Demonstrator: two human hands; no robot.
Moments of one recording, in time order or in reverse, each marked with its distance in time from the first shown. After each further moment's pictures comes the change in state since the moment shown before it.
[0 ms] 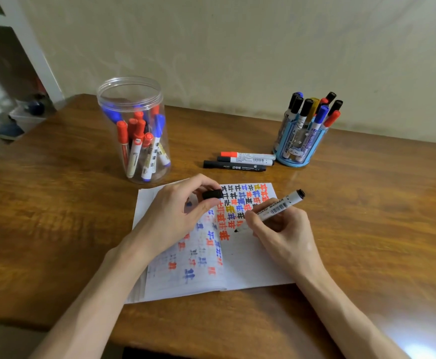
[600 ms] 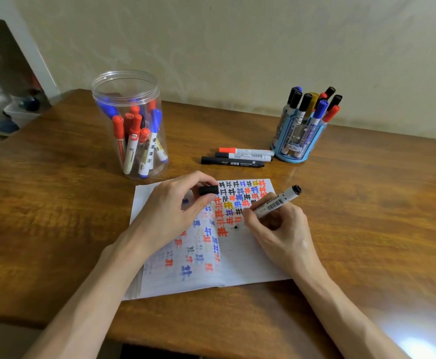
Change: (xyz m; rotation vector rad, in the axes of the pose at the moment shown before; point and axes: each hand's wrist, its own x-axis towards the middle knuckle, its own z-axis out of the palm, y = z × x) left_hand 0.000 -0.006 0.002 0.059 0.021 0.033; right_hand 0.000 0.002 0.002 -0.112 0.026 -0.101
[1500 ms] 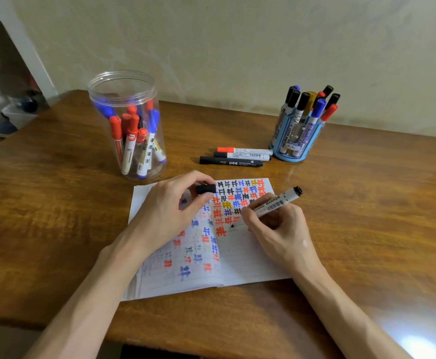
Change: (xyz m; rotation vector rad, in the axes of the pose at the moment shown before) left_hand 0.000 0.000 -0.001 0.013 0.016 0.002; right_hand 0.000 0.001 -0.001 0.073 -0.045 -0.047
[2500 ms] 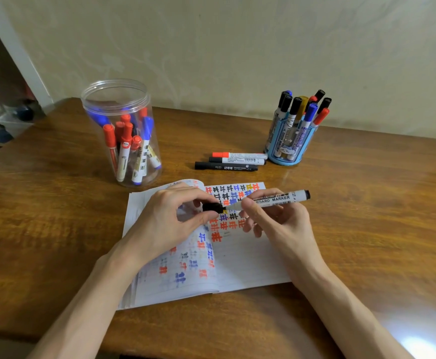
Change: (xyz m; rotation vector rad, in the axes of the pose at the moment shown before) left_hand 0.000 0.005 0.001 -0.008 -0.070 0.042; right_hand 0.001 -0.022 -0.012 0.314 0.014 0.119
